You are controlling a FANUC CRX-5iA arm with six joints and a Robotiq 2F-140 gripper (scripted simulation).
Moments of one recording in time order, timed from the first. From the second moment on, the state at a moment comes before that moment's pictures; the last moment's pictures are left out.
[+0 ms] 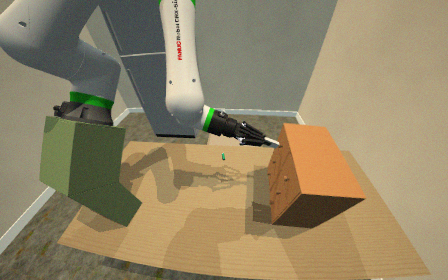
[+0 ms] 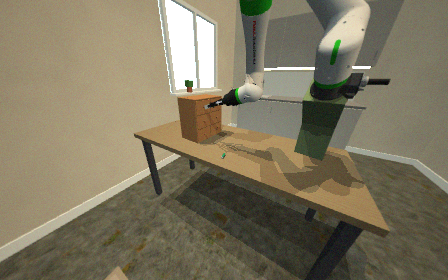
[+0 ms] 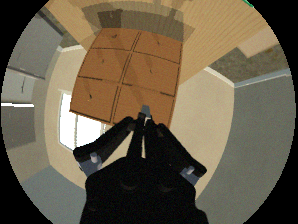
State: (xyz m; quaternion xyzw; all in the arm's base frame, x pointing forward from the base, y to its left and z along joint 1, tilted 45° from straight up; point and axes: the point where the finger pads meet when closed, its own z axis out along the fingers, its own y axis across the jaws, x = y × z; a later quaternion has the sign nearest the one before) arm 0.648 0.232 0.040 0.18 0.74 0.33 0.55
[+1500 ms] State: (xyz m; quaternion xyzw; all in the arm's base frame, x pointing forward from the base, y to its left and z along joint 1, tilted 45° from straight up) arm 0.599 0.230 0.036 0.18 0.74 0.33 0.55
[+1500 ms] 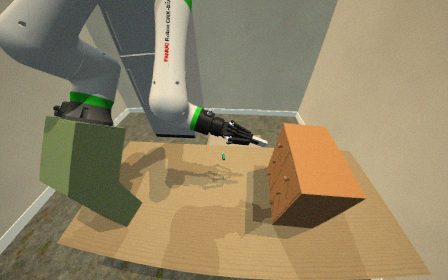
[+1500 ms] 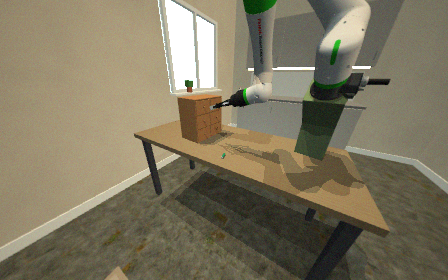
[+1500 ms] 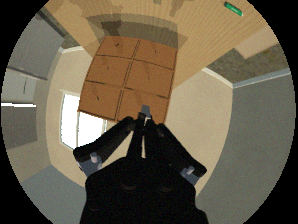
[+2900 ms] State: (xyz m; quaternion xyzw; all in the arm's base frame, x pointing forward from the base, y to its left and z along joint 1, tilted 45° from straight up) arm 0.542 0.208 0.050 0.17 0.76 0.34 0.53
